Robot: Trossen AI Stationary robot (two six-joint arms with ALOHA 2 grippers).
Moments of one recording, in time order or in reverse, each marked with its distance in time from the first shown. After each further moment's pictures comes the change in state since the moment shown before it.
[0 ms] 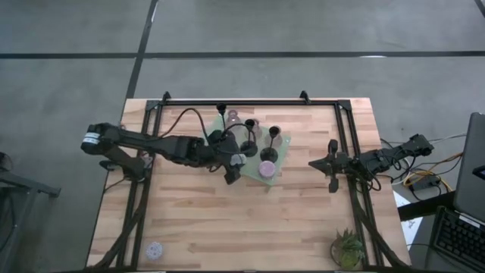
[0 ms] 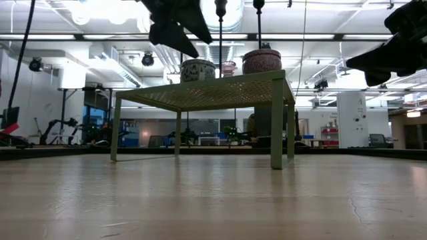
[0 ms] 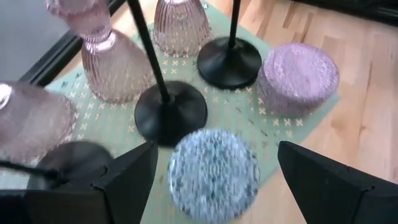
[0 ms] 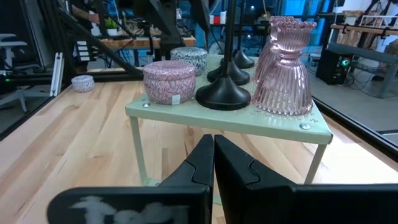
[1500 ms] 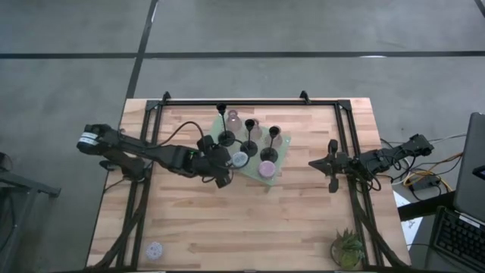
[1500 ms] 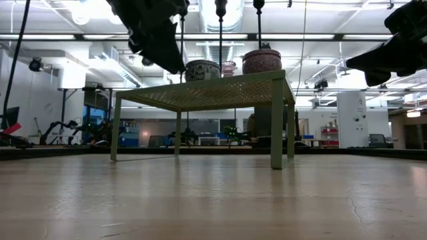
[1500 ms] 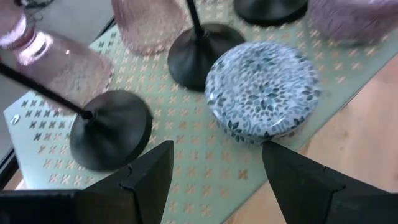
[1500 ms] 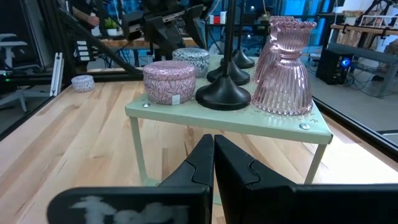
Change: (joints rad) left arm -0.073 -0.036 -0.161 -0.019 -0.191 -0.003; right arm 0.000 0.000 0.000 0.000 0.000 0.000
